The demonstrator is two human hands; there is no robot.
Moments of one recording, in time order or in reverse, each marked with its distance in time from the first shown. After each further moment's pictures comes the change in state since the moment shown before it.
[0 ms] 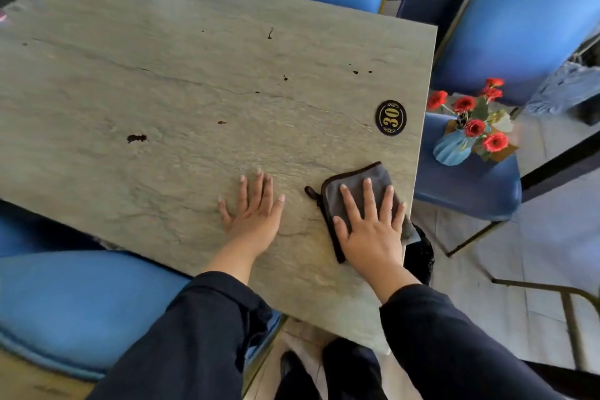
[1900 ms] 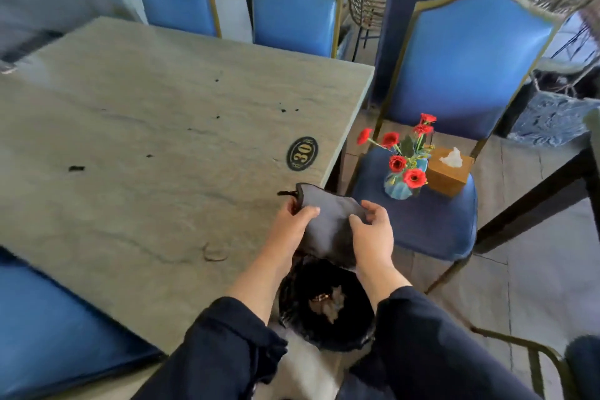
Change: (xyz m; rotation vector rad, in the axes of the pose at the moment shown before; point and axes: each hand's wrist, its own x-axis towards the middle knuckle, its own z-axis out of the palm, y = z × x) left_hand -0.031 0.295 0.042 -1.333 0.140 -0.045; right_hand 0.049 0.207 -0.065 1.379 0.128 0.453
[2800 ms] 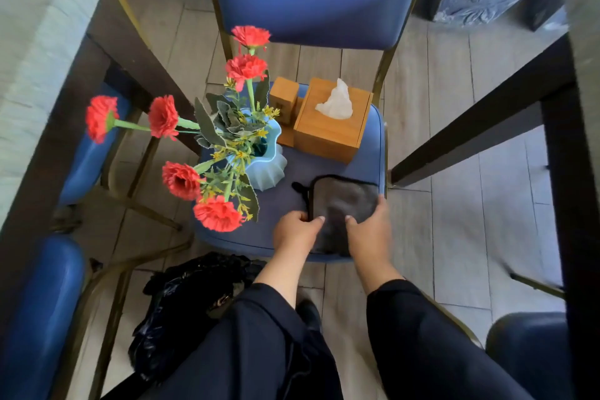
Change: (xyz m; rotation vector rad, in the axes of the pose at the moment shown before) left_hand 0.246 -0.224 0.363 0.794 -0.186 -0.333; right_hand 0.351 0.175 -0.193 -0.400 0.255 0.383
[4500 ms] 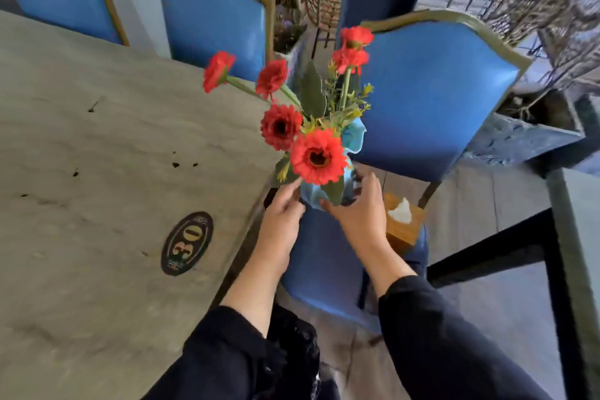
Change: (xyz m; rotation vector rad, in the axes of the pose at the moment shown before) left_hand -0.140 0.046 -0.282 -0.697 0.129 0.540; right_hand -0.182 -0.242 0.000 0.115 -0.133 -0.849
